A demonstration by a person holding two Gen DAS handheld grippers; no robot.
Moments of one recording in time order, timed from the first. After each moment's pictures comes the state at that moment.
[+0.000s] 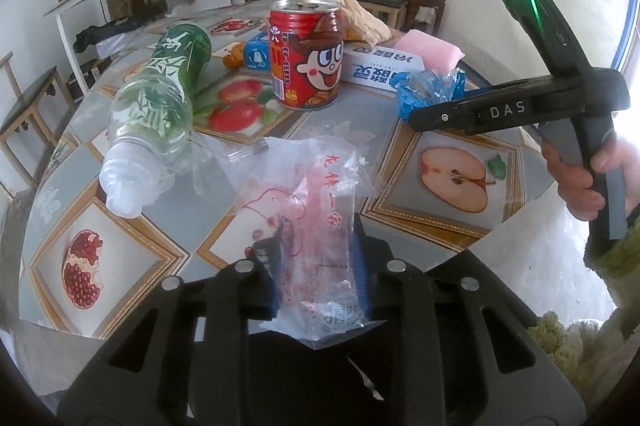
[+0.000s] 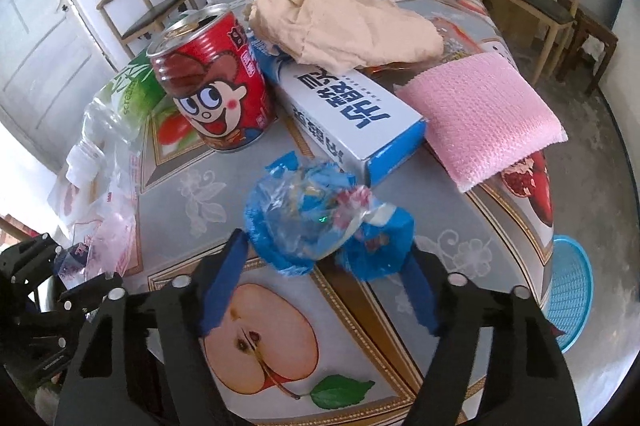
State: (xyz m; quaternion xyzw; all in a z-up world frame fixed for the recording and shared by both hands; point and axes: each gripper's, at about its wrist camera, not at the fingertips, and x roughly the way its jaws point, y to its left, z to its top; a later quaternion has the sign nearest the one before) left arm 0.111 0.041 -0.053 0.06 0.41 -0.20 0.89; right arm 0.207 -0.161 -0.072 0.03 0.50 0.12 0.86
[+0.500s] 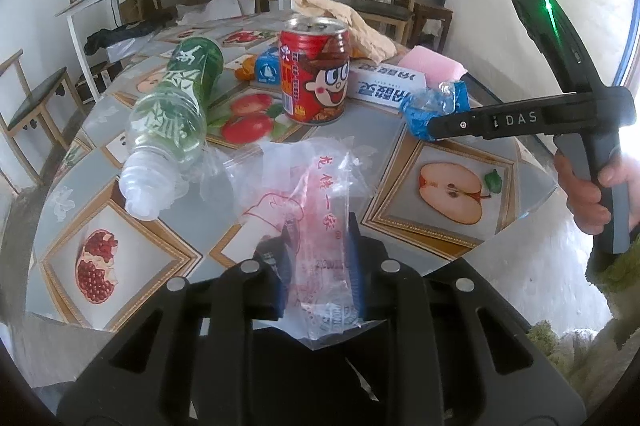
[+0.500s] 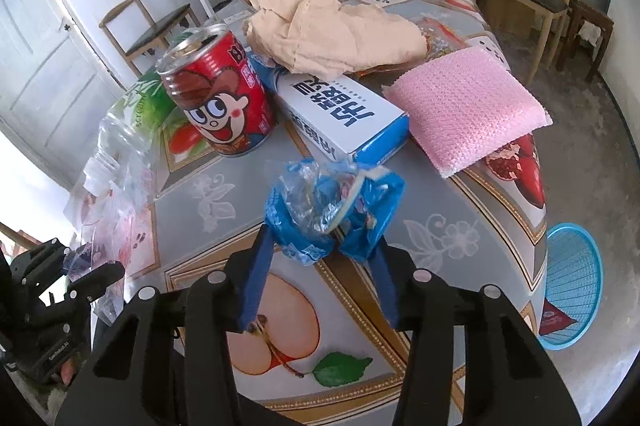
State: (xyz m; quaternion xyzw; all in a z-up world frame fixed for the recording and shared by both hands) left arm 0.103 0.044 -0.040 0.06 0.39 -0.19 0.90; right arm 0.197 -0.173 -0.059 0.06 0.49 0.13 0.86
